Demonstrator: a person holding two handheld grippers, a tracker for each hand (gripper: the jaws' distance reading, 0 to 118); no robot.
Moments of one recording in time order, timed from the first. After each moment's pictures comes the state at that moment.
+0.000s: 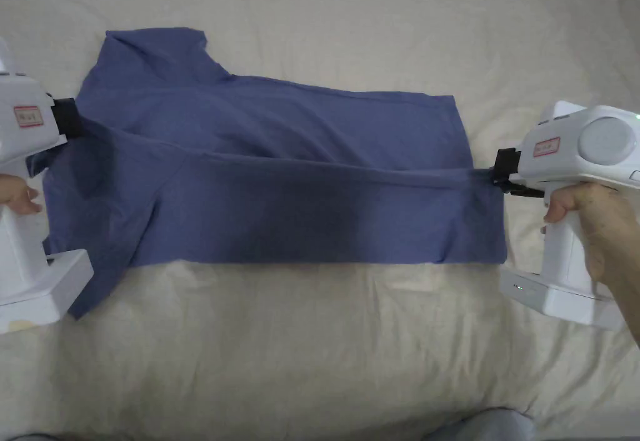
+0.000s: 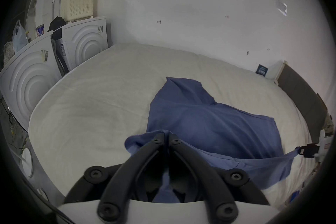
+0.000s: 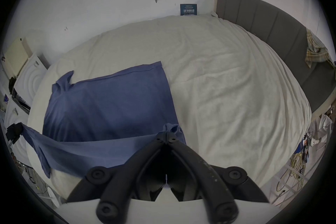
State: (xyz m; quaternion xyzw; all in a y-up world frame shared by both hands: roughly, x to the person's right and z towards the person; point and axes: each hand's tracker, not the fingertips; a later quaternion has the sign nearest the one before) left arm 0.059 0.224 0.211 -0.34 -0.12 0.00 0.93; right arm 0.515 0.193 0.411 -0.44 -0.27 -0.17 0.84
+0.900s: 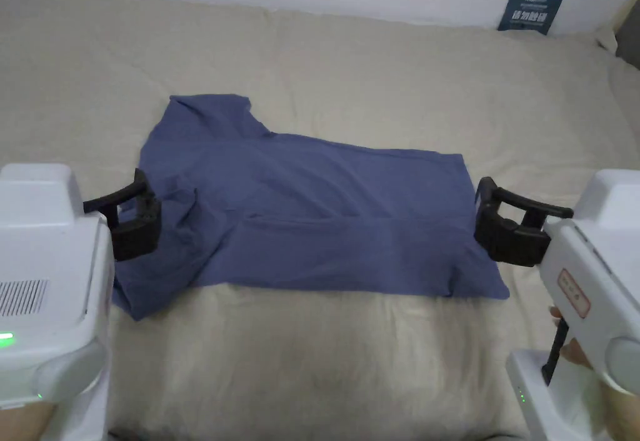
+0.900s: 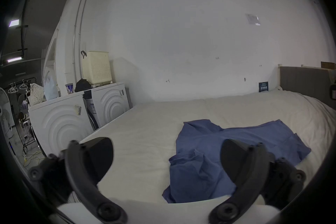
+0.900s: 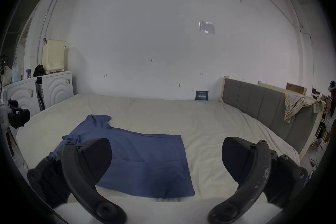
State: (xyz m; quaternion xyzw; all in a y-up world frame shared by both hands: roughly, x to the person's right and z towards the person) left arm 0.002 0.246 0.412 -0.06 -0.08 -0.08 0.99; right arm 0.359 0.267 0.574 -0.12 -0.24 0.01 0.96
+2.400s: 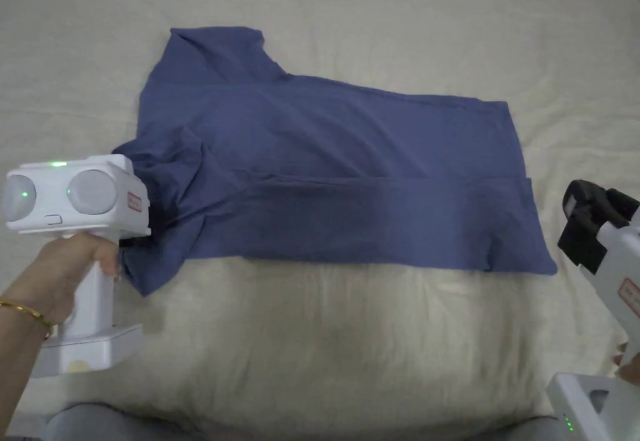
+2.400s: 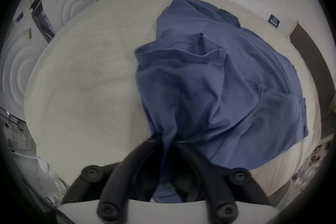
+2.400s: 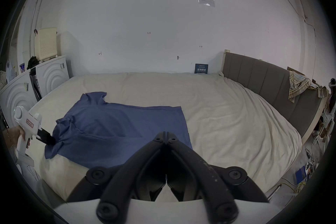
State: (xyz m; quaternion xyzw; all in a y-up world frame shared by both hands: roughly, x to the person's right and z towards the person) left arm 0.027 0.126 0.226 -0.53 -0.13 -0.04 0.84; right arm 0.387 0.229 0.531 -0.23 -0.24 -0.03 0.94
